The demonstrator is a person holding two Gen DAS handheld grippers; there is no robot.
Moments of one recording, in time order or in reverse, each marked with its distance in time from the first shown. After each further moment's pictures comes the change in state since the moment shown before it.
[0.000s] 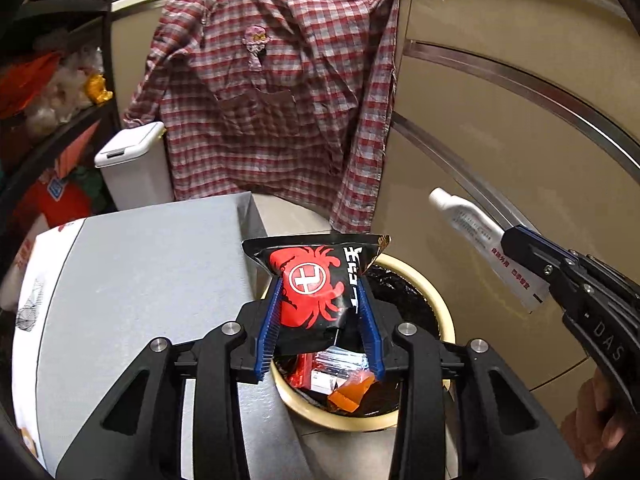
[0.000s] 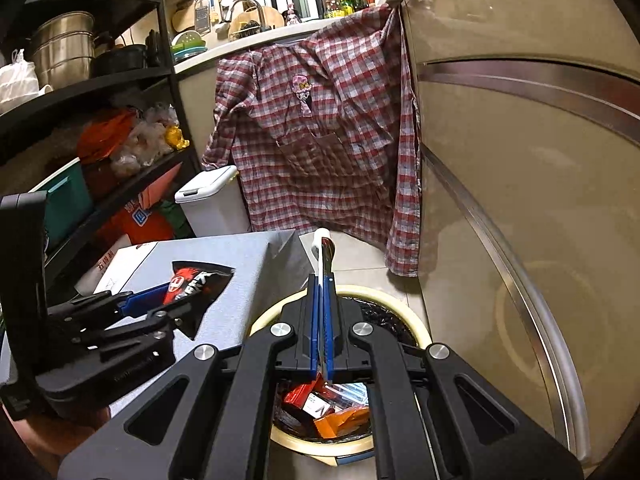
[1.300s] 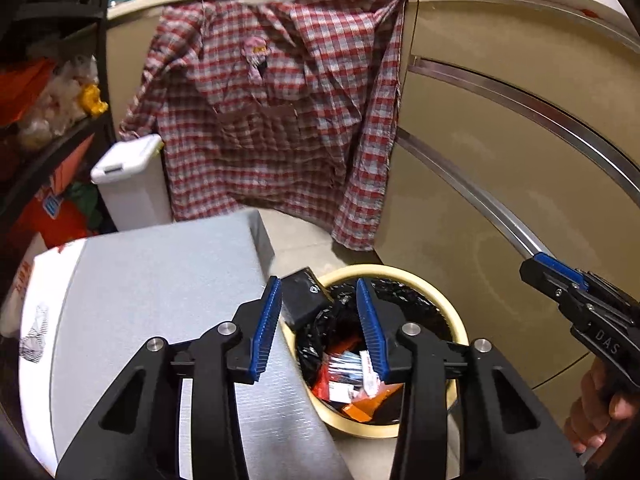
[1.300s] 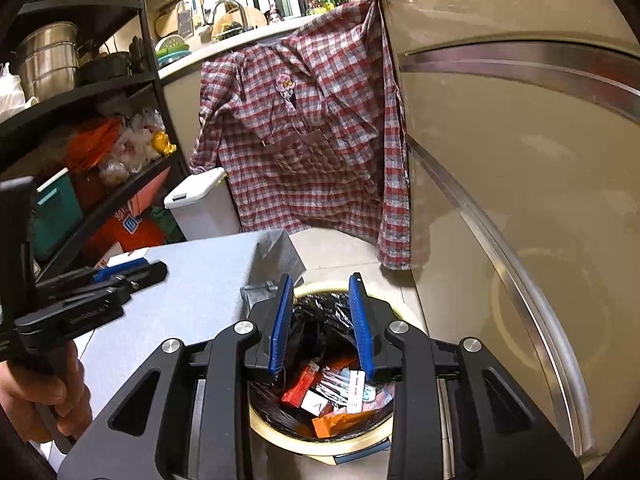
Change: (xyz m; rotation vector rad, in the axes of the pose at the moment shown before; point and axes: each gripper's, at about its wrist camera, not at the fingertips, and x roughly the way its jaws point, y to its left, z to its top) left arm -0.011 0.045 0.018 0.030 -0.043 -0.039; right arm 0.000 -0.011 -0.005 0.044 0.007 -0.030
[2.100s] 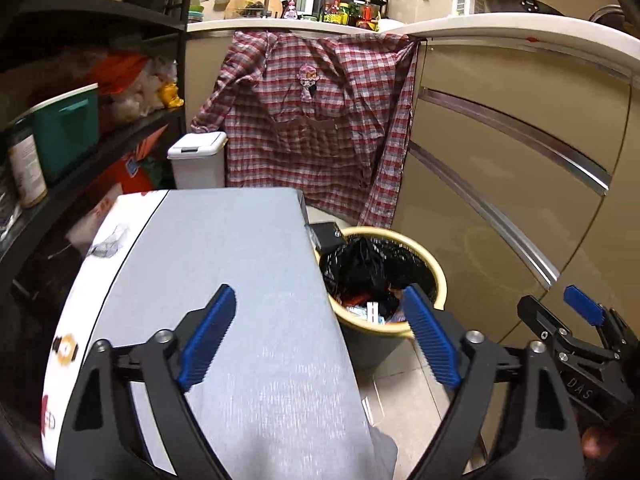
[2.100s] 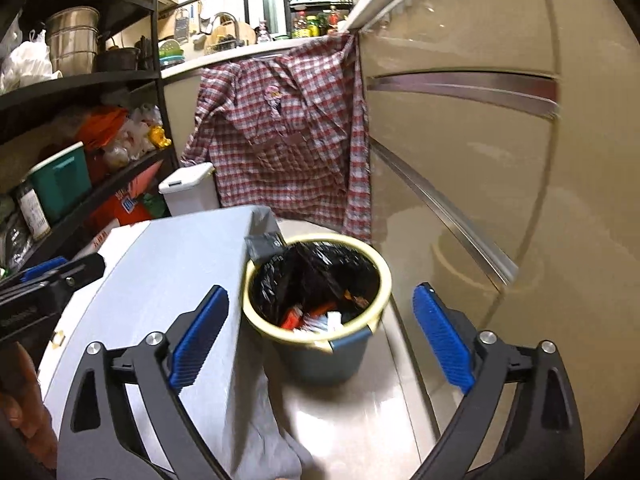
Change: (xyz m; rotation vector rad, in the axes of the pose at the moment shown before) left arm -0.172 -0.024 -0.118 -0.106 -0.080 0.130; right arm -0.158 0.050 -0.117 -0.016 -0.060 -0.178
